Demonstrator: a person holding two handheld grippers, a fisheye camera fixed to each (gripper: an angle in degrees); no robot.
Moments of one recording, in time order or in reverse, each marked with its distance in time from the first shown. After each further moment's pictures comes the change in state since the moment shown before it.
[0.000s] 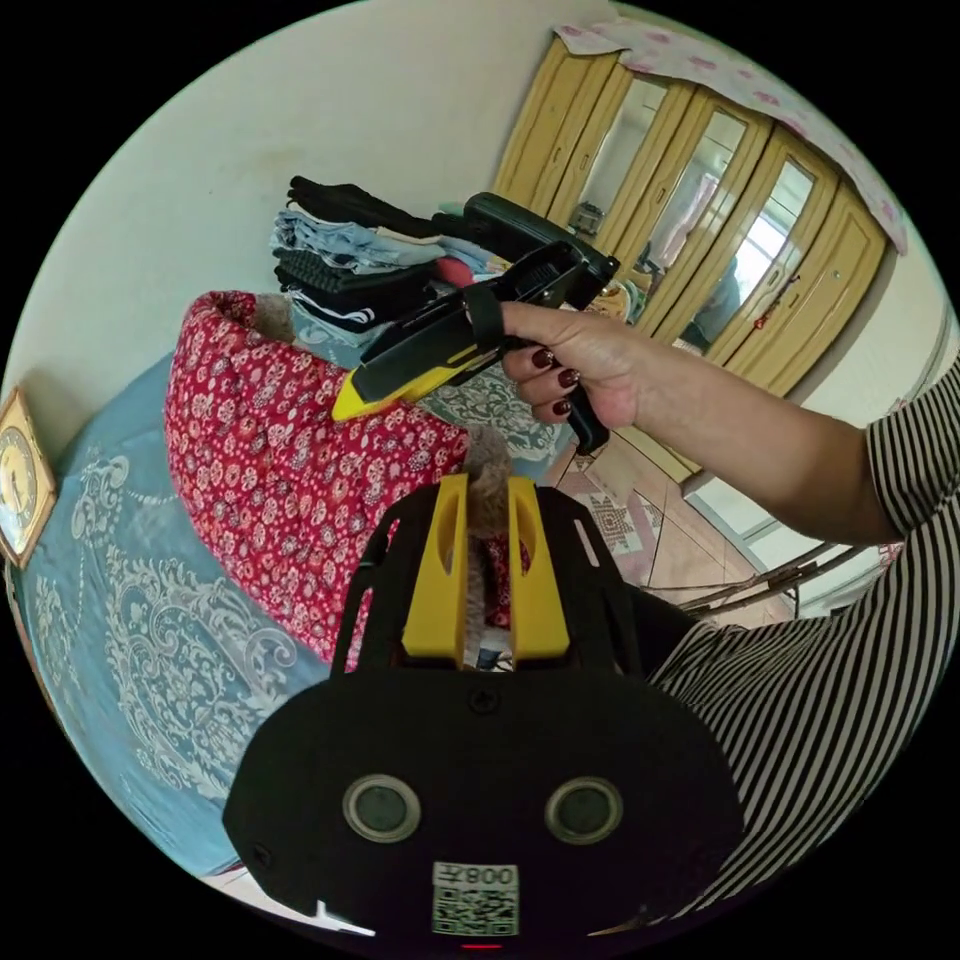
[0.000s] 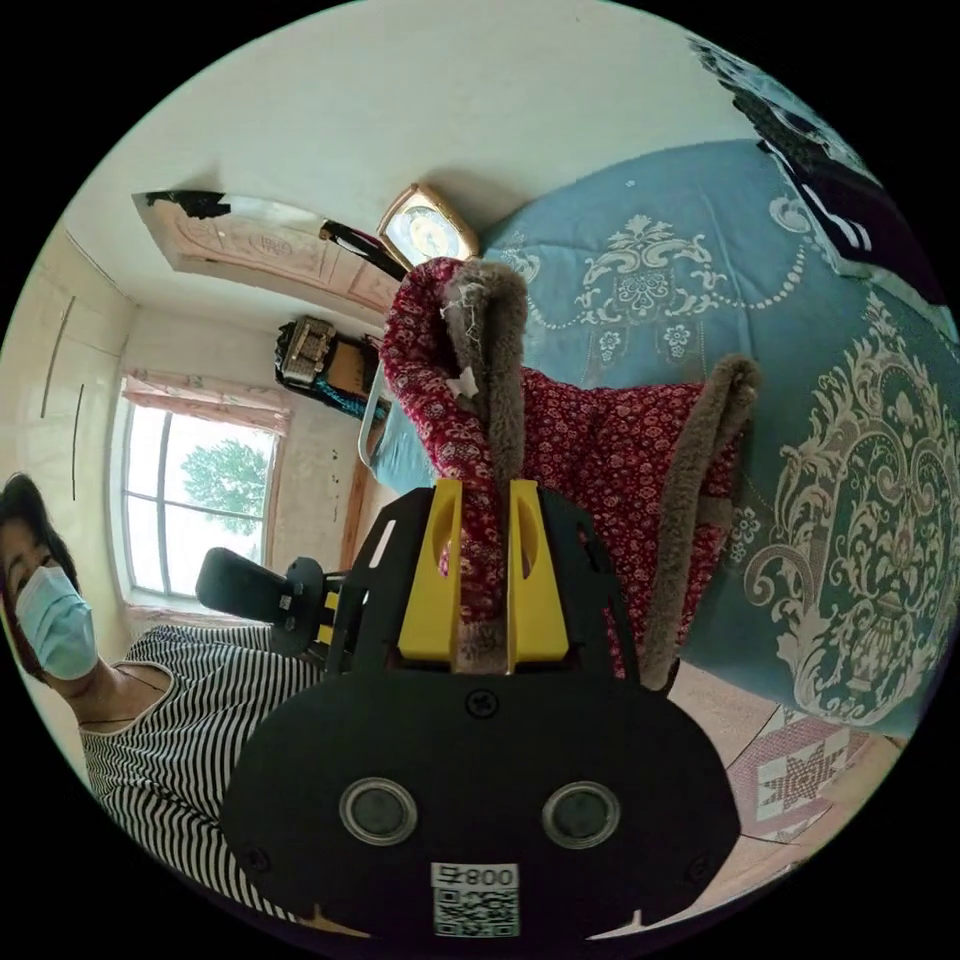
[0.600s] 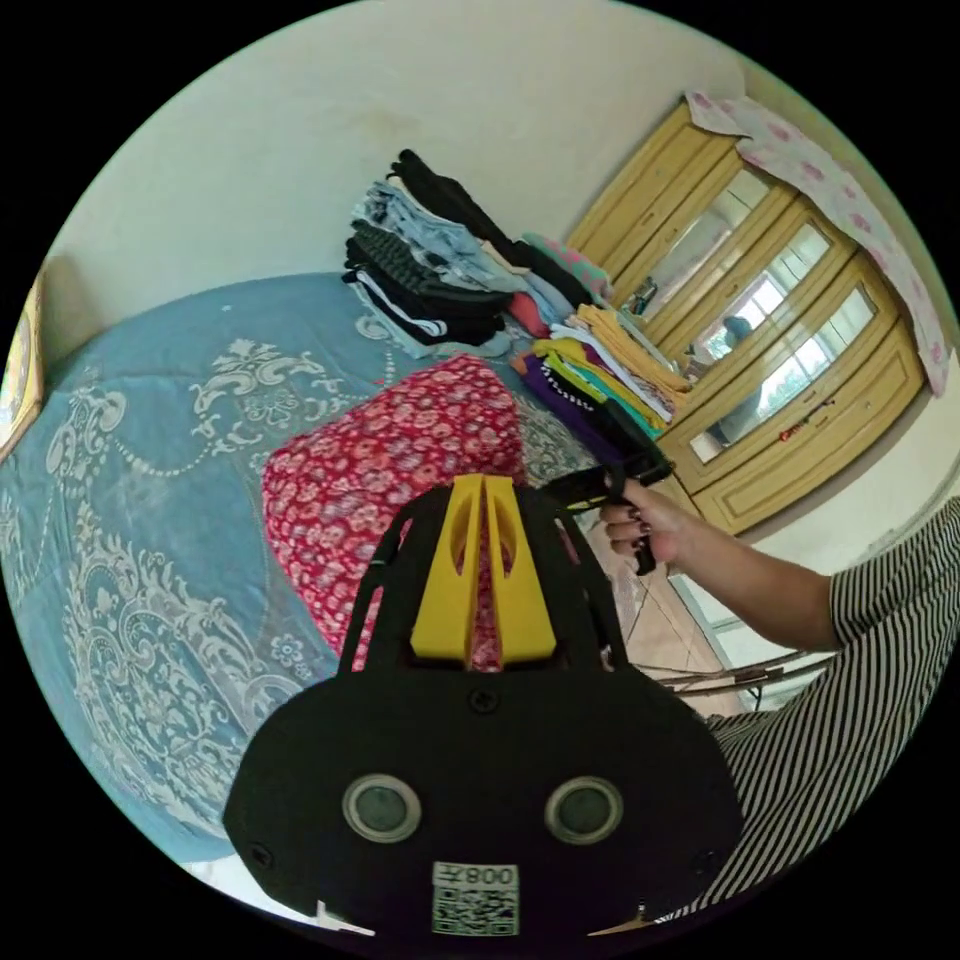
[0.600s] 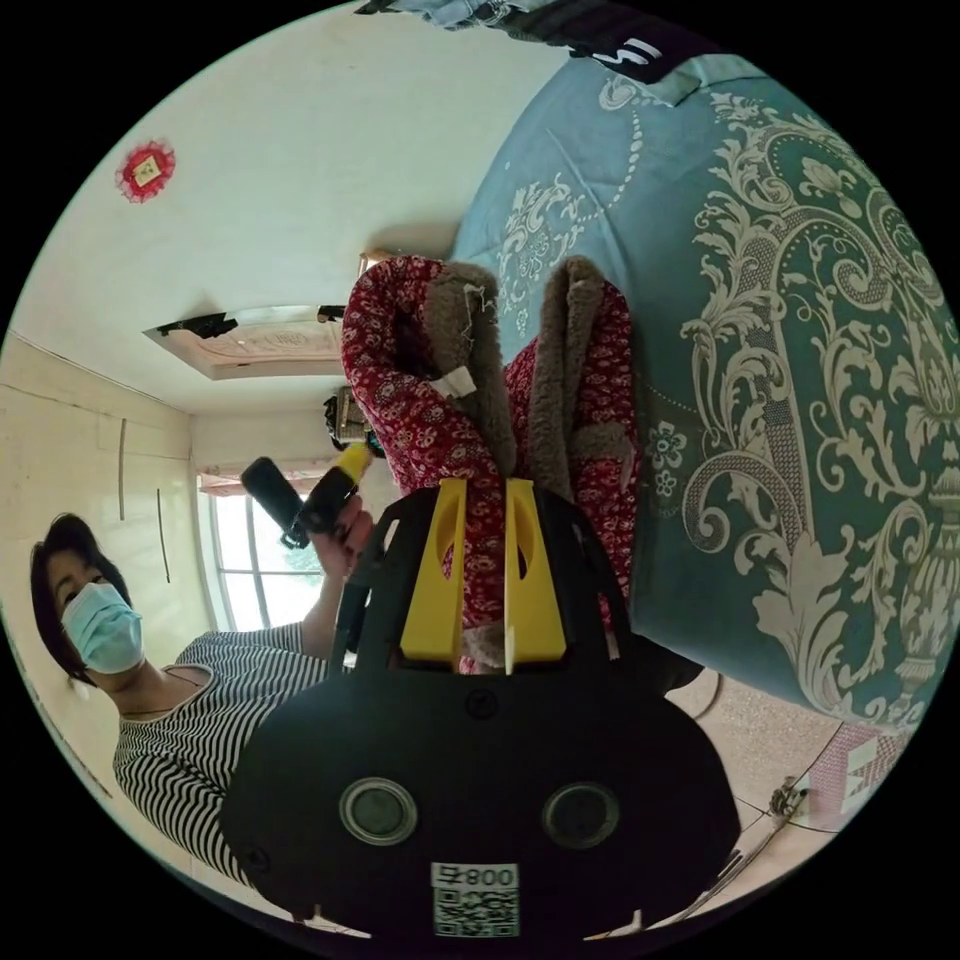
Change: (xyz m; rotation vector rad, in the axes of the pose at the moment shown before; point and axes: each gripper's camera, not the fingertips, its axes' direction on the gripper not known) left arm -0.114 -0.122 0.097 0.077 0.051 -0.252; right arm 0.224 0.092 -0.082 0.070 -0.288 0.231
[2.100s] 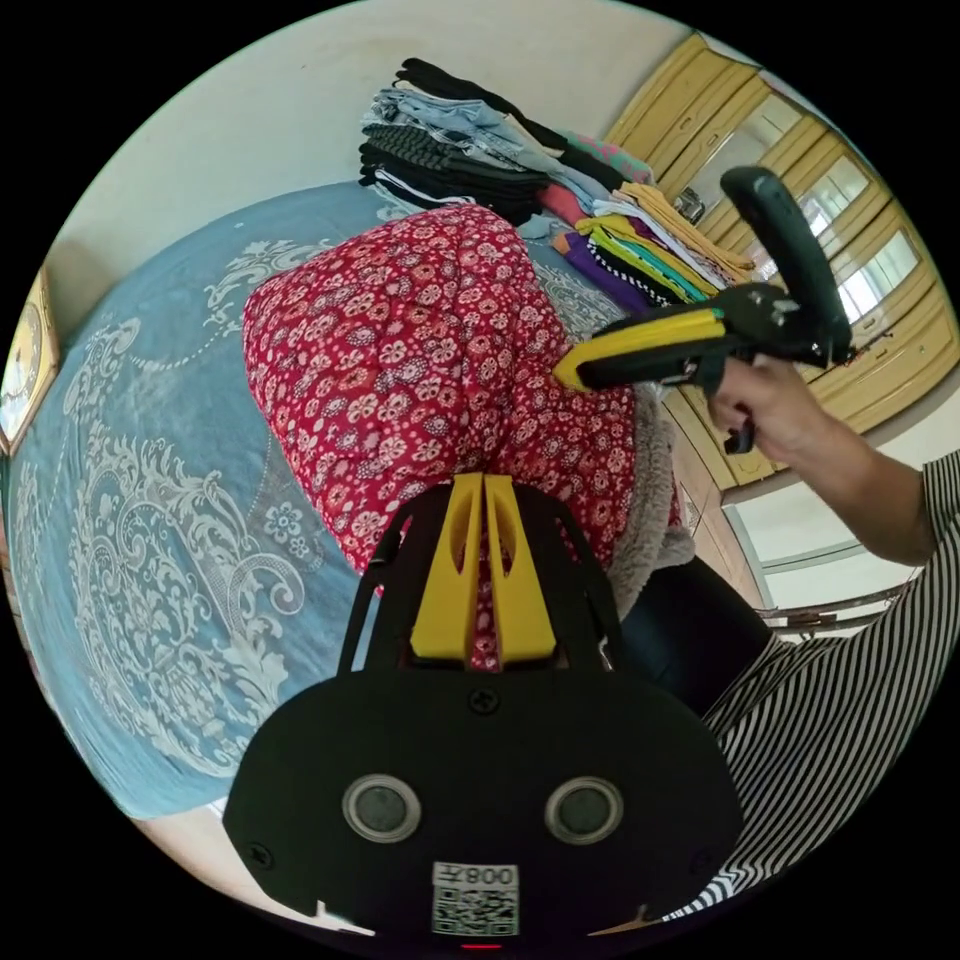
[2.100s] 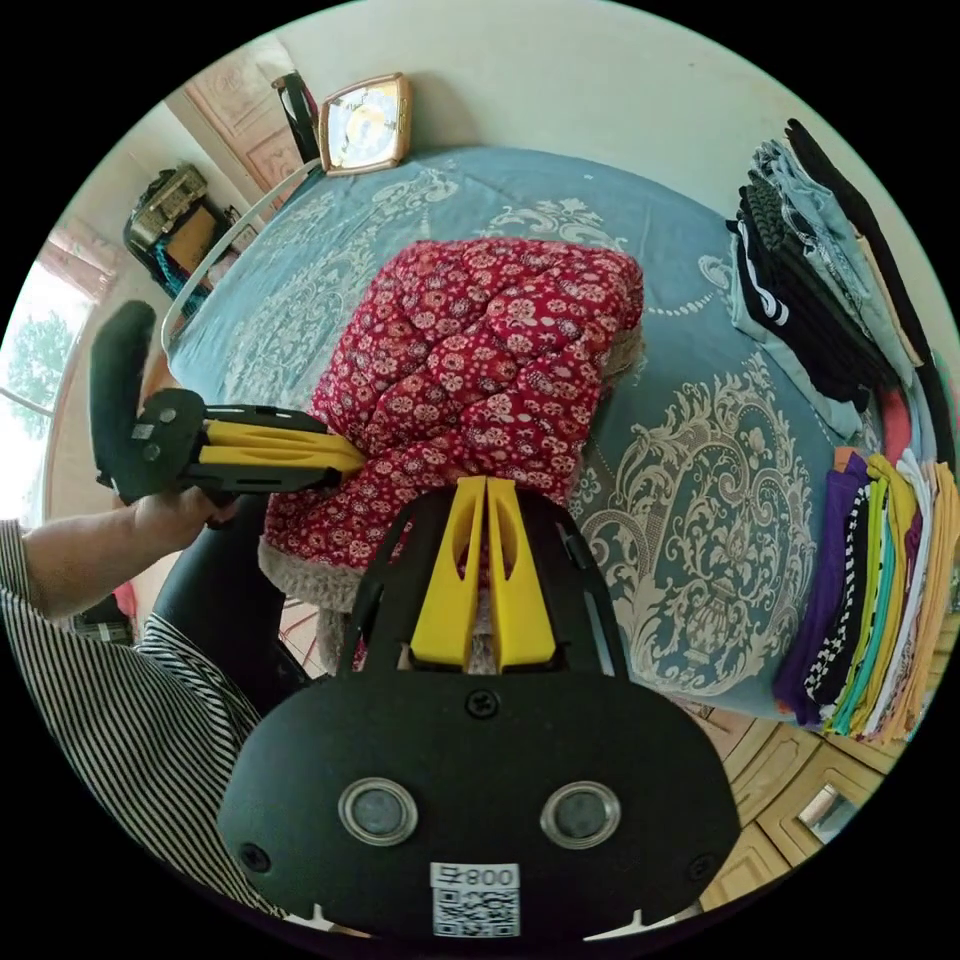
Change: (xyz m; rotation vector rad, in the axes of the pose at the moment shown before) left arm -0.051 0.024 0.095 -0.224 -0.152 0.032; right arm -0.266 0.058 0.149 -0.124 0.985 -0.448
